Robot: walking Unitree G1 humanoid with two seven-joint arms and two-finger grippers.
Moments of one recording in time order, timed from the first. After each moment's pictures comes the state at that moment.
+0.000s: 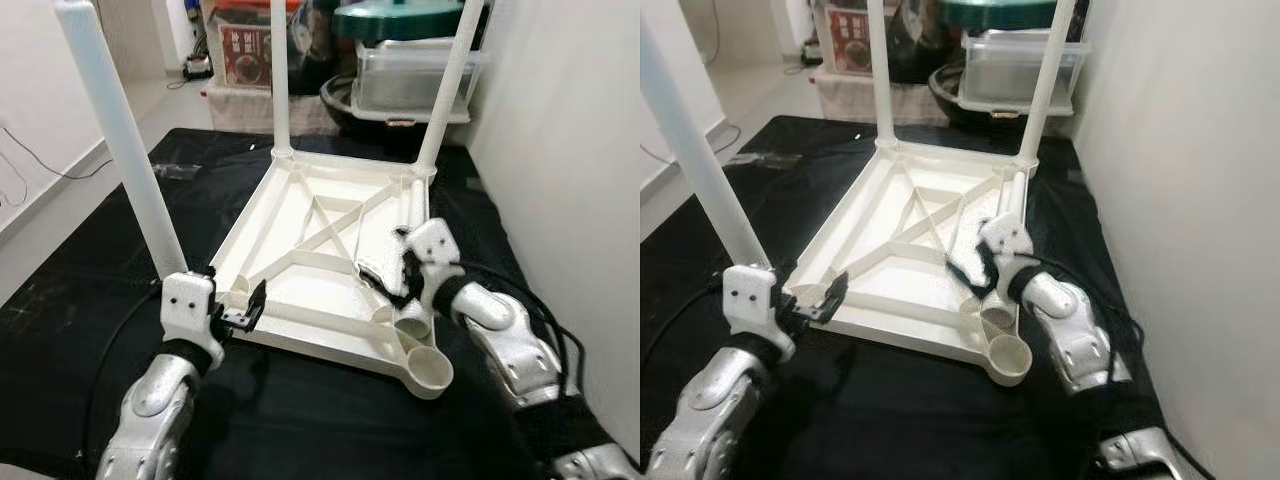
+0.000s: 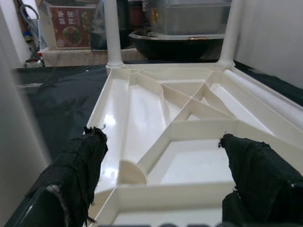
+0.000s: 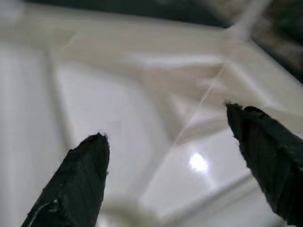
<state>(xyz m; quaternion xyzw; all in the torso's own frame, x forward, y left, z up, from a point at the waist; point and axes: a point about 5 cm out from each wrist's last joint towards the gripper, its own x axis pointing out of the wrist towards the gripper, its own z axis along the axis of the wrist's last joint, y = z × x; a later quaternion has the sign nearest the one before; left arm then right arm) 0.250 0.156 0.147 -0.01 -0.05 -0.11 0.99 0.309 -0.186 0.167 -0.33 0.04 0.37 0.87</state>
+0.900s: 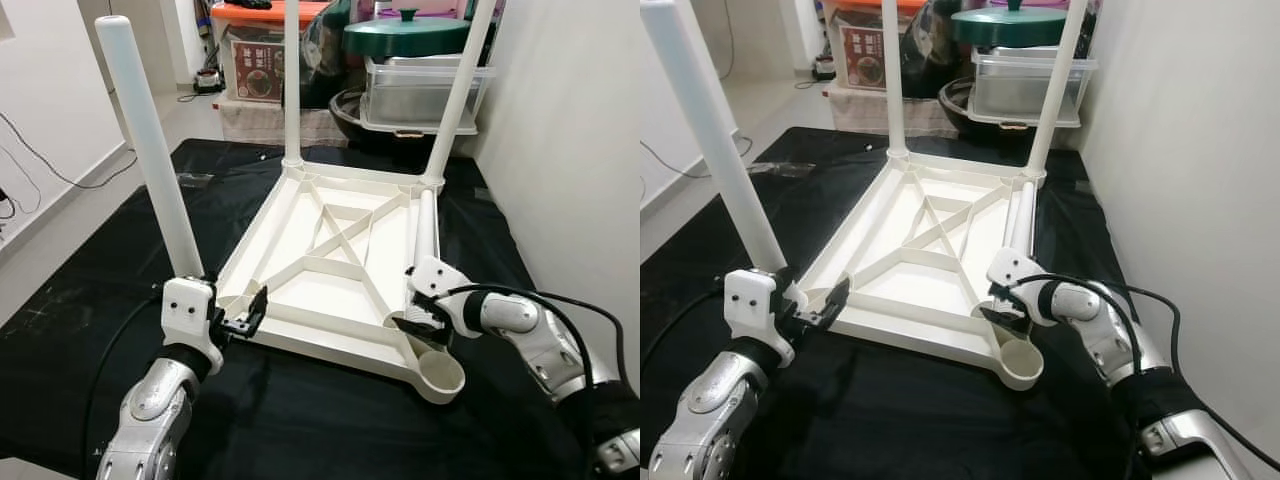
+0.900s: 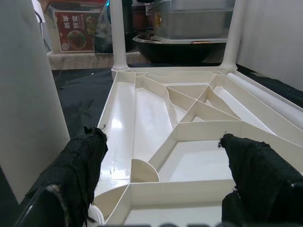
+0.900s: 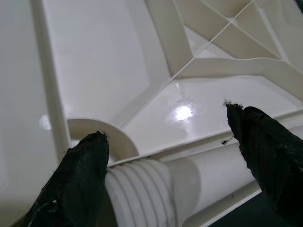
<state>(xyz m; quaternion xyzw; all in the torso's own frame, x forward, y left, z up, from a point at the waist) 0.254 0.155 0.151 -0.01 -0.06 -0.11 0.99 0.327 -0.205 0.152 -0.45 0.14 0.36 0.81</state>
